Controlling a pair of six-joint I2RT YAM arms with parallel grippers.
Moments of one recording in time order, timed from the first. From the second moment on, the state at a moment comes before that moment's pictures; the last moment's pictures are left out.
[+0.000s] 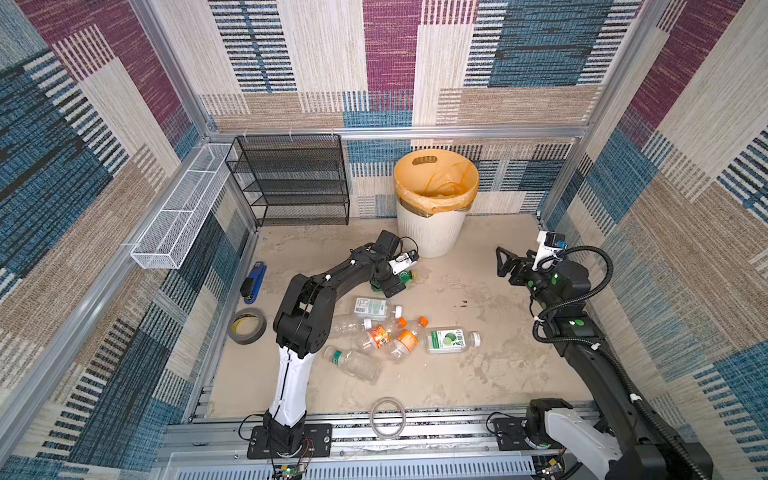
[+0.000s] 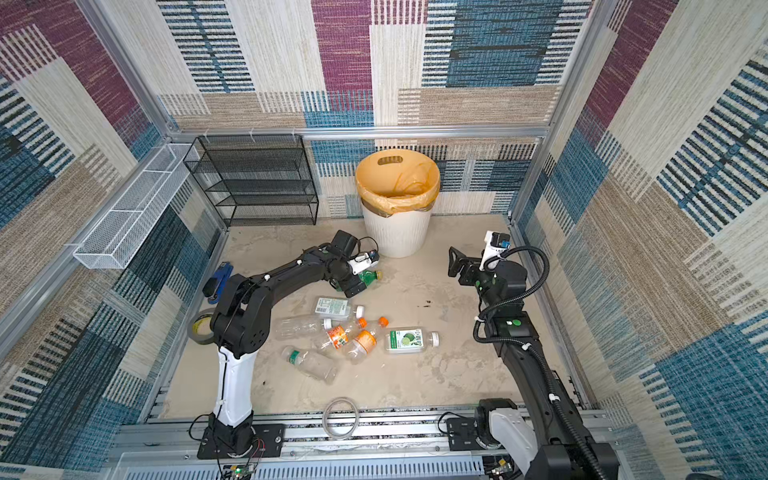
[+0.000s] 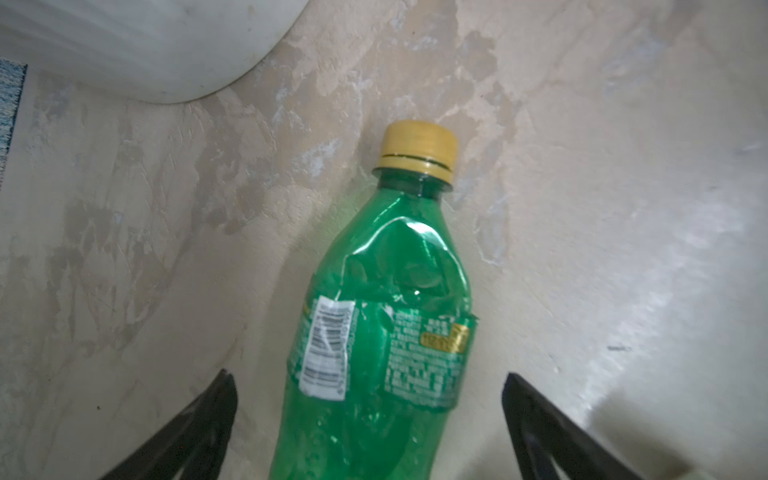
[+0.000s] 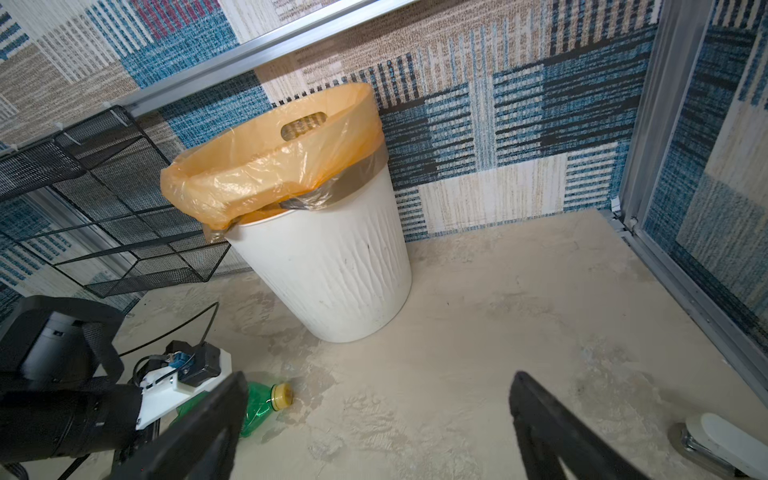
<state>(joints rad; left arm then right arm) -0.53 2.15 1.66 -0.57 -0.02 0.62 0.01 0.96 0.68 0.12 -0.17 0.29</state>
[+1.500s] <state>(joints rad) -0.54 1.44 1.10 -0.17 0.09 0.30 0.01 1.07 0.66 0.15 -0.21 0.29</state>
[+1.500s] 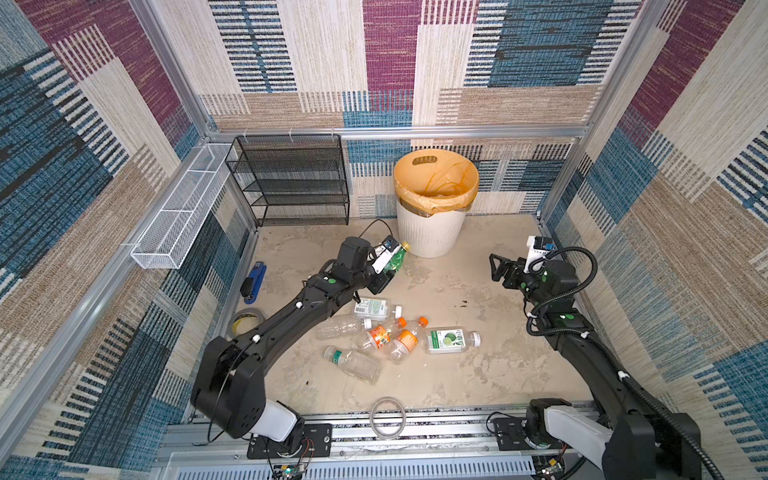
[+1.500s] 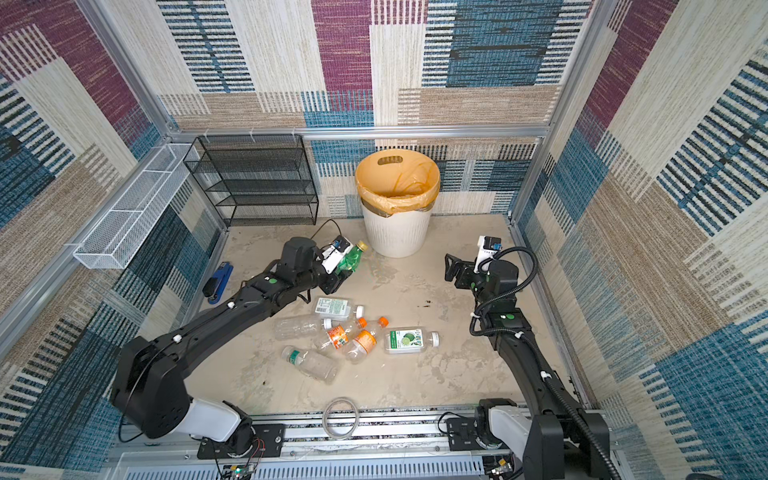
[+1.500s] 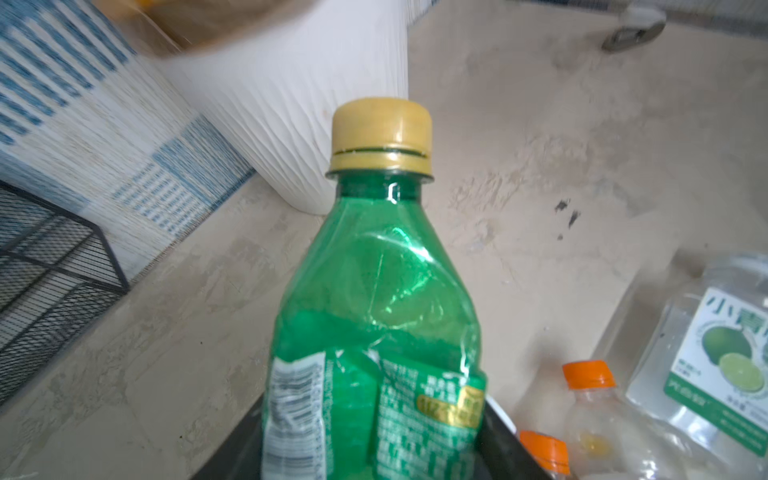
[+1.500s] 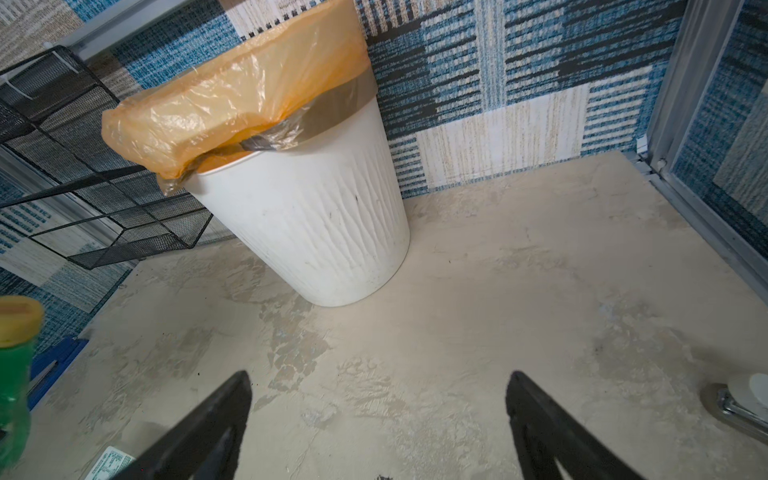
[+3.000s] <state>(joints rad) -0.51 2.00 2.32 -0.32 0.21 -0.07 0.02 1.04 0.55 0.16 -0.32 0.36</state>
